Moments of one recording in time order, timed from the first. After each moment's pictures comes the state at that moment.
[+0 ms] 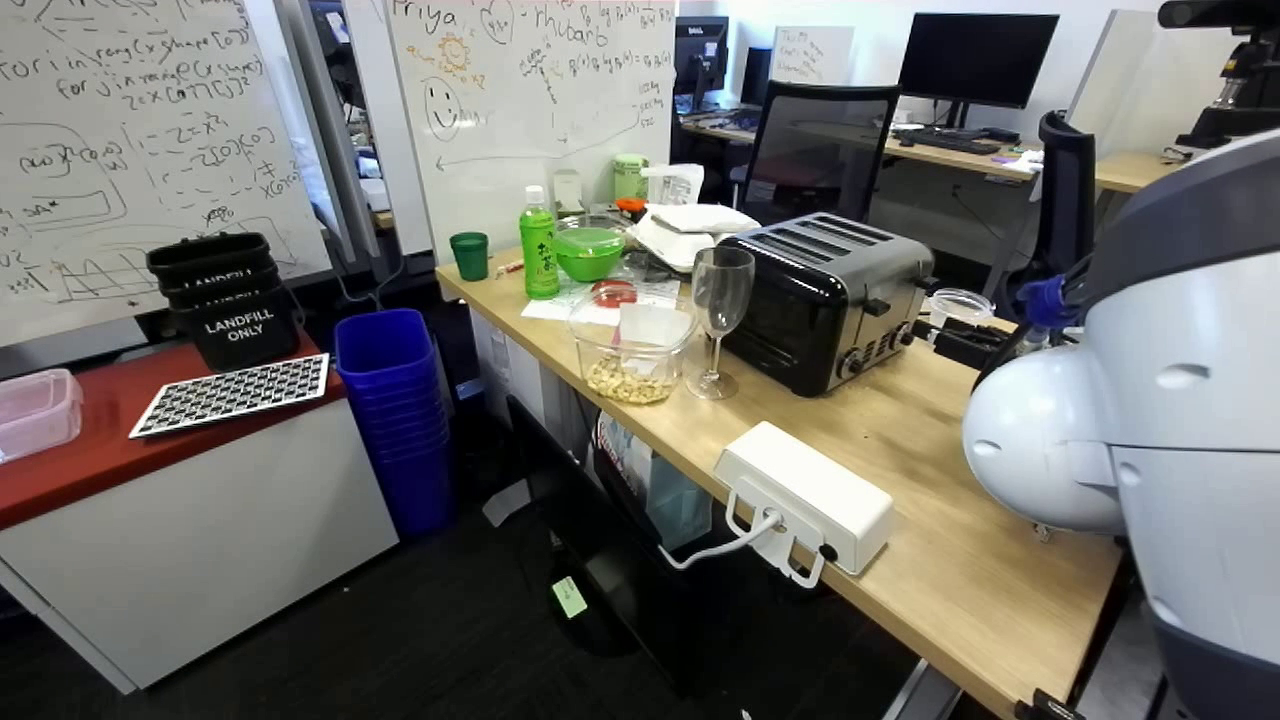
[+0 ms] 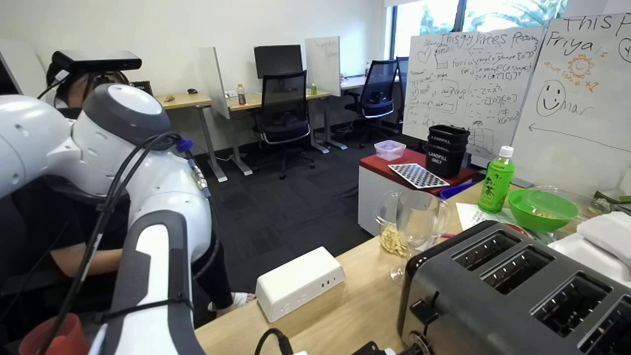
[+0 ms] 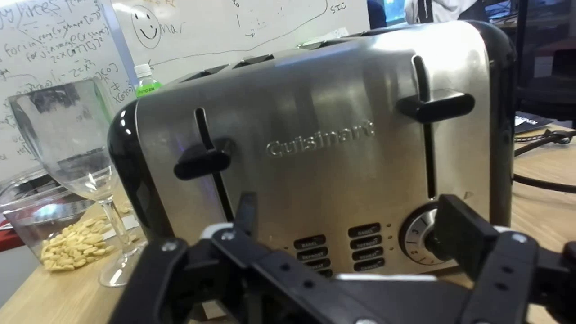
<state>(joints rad) 1.05 1.48 -0.86 -2.66 -2.60 1.55 1.39</state>
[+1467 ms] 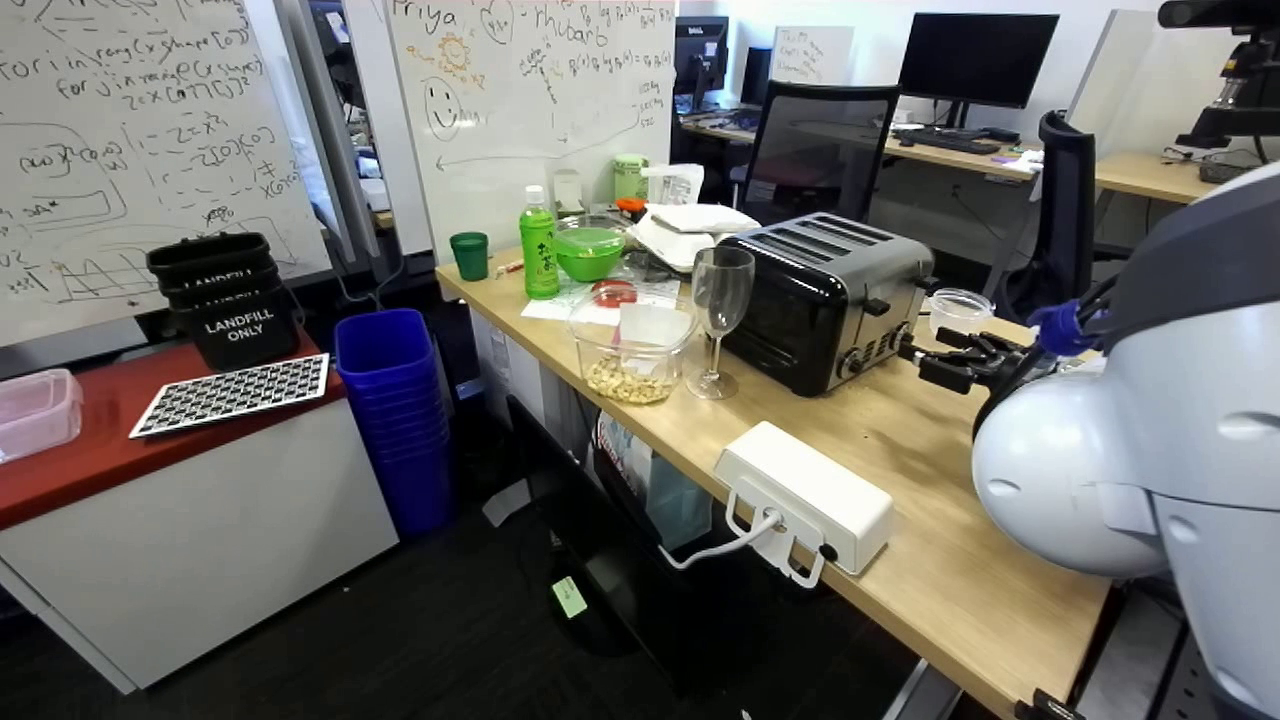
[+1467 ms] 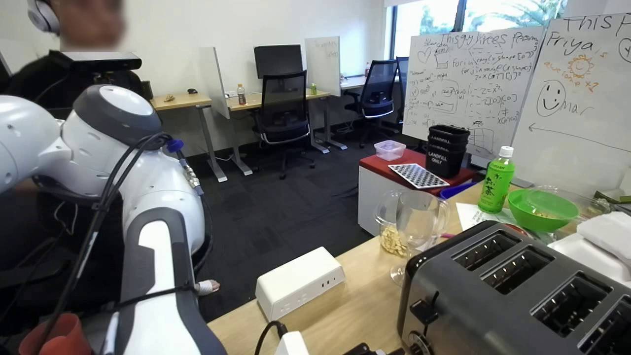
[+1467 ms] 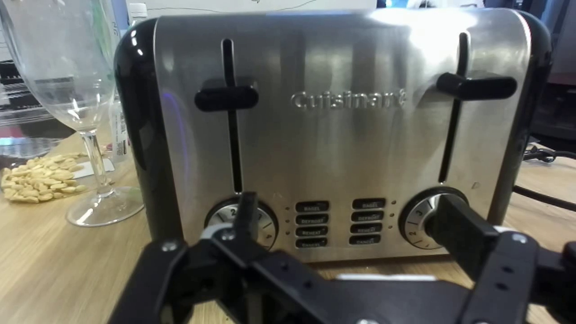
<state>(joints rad) 1.11 1.48 -0.84 -2.65 -2.60 1.65 1.18</state>
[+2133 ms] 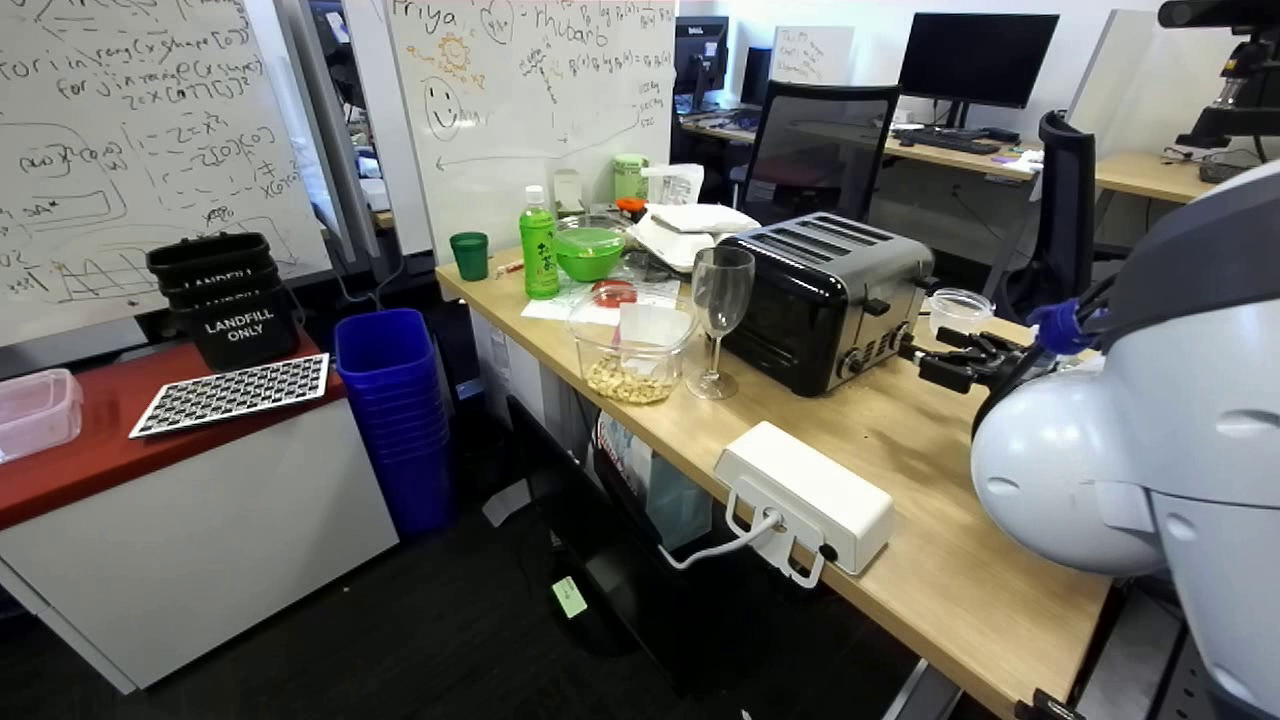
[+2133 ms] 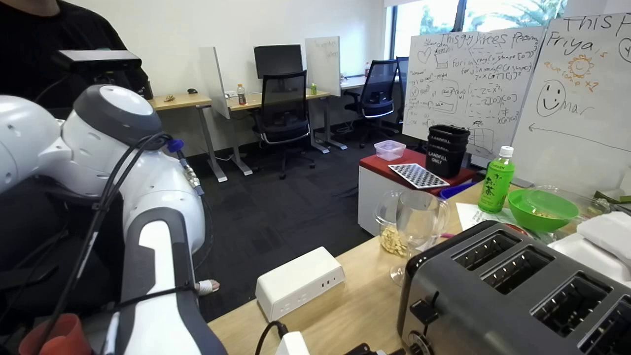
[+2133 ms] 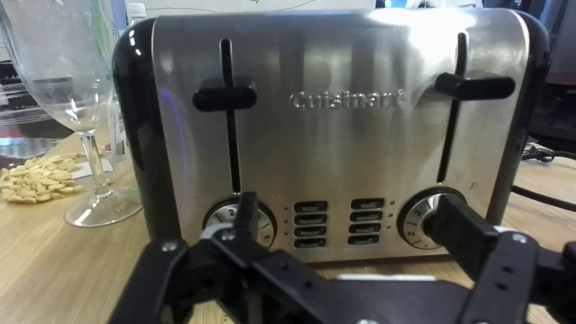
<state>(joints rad) 1.11 1.48 -0.84 -2.64 -2.60 1.65 1.18</state>
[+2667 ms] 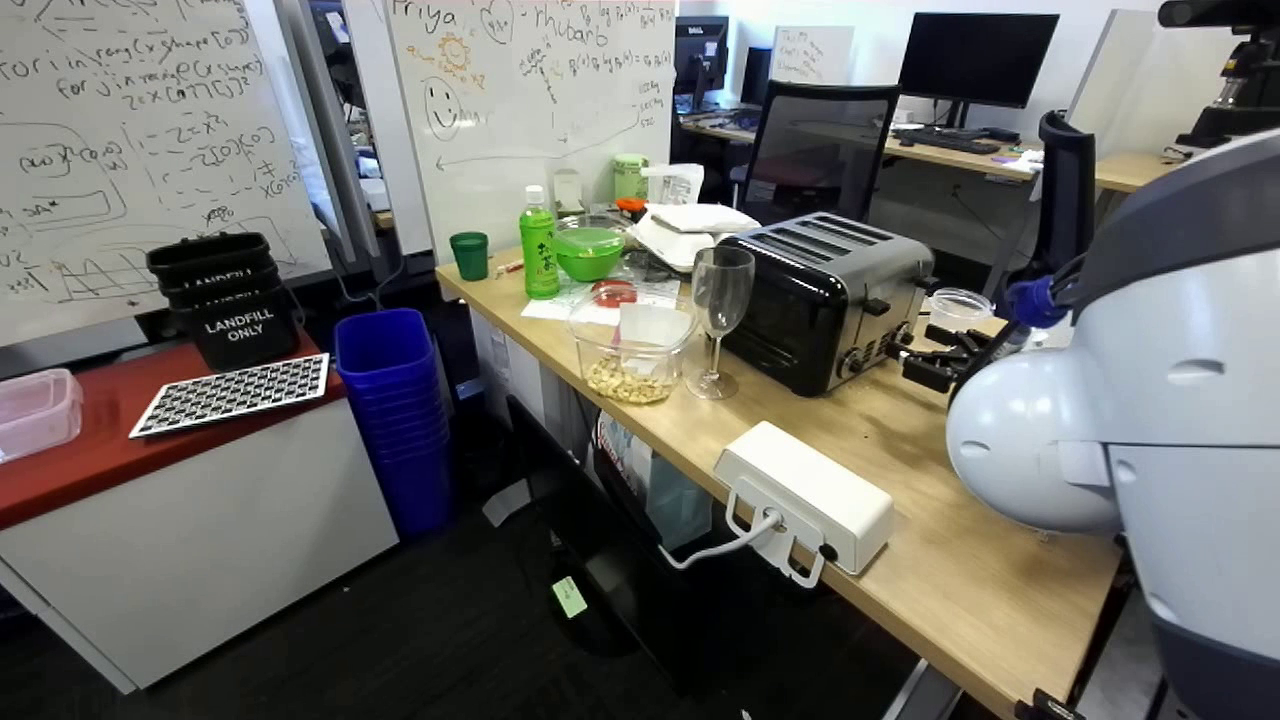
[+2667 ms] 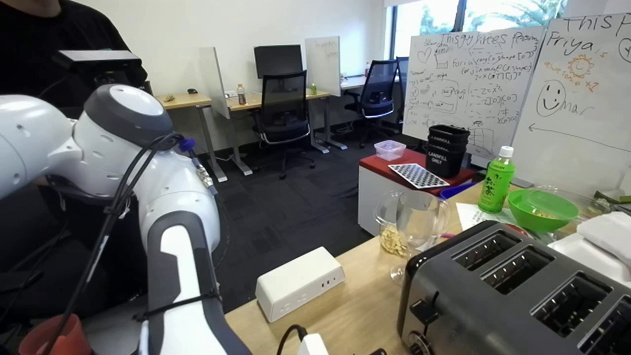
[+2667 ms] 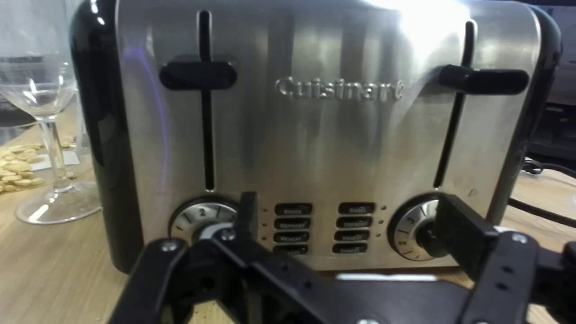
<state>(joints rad) 1.04 1.48 -0.85 -2.56 -2.60 1.69 1.08</state>
